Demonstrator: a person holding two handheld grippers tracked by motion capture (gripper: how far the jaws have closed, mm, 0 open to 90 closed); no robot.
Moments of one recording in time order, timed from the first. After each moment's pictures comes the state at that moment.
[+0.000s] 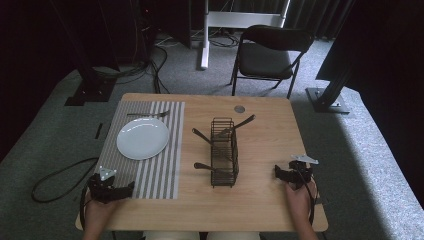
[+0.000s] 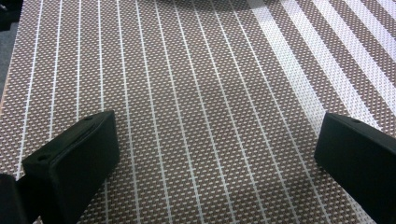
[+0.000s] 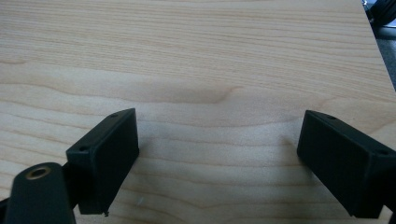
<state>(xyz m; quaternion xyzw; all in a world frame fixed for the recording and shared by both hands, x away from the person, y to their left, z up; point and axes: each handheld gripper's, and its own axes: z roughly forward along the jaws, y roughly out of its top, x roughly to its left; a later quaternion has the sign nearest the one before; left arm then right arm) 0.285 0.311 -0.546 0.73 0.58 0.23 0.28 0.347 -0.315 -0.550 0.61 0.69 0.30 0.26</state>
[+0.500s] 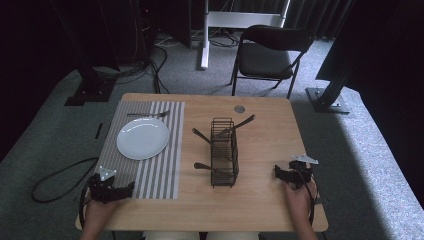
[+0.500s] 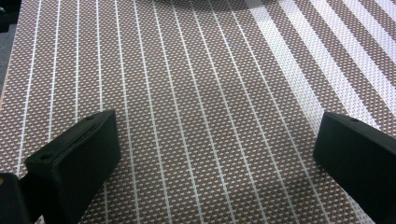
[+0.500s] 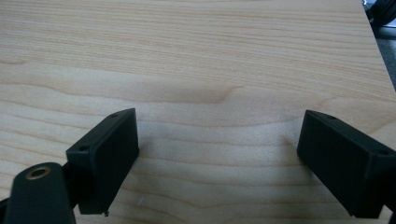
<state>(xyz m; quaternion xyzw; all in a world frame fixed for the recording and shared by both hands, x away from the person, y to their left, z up) 0.285 0.312 -0.546 0.73 0.57 0.23 0.29 0.347 -0.315 -0.550 0.61 0.69 0.30 0.26</state>
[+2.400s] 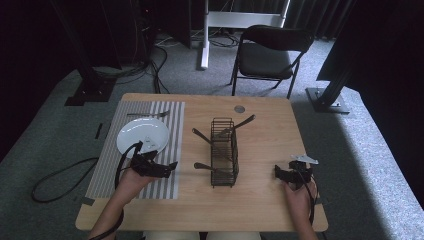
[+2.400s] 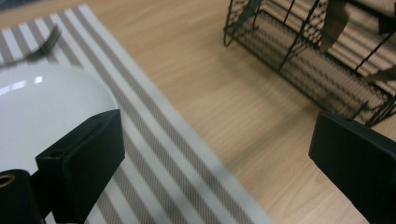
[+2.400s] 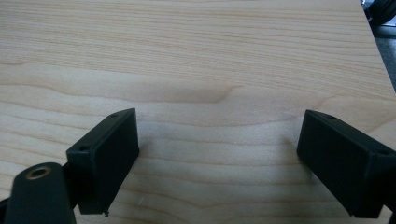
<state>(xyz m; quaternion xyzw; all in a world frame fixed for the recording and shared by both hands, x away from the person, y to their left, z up) 0.333 0.183 -0.438 0.82 0.39 0.18 0.38 0.347 -0.314 -0.550 0.61 0.69 0.30 0.26</state>
